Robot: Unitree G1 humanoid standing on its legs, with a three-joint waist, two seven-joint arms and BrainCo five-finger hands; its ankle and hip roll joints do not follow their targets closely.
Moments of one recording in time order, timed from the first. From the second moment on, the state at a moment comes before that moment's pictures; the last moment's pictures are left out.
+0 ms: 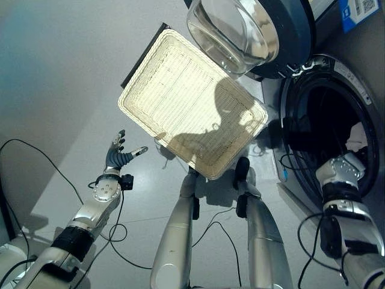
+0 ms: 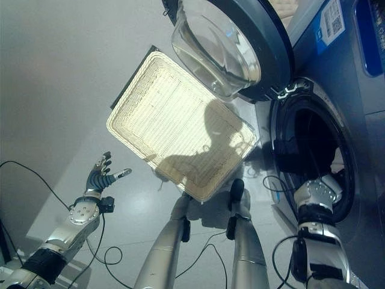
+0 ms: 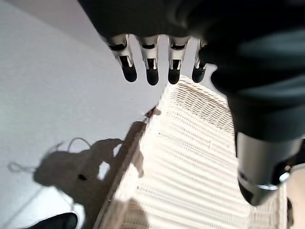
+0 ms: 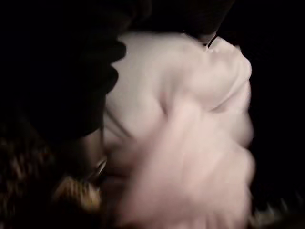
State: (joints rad) left arm -0.31 0.68 -0.34 0.28 -0.49 -0.07 0.41; right arm -0.73 -0.46 -0.35 0.72 1.93 -0.90 -0.57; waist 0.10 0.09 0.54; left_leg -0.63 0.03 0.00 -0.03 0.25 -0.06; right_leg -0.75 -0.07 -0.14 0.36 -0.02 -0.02
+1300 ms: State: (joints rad) left arm -0.28 0.47 -0.32 0.50 -0.59 -0.23 0.33; right arm -0.53 -0.38 -0.01 0.94 1.21 -0.47 -0.08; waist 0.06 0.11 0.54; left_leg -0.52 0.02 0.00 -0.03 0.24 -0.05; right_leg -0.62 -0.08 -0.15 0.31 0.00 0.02
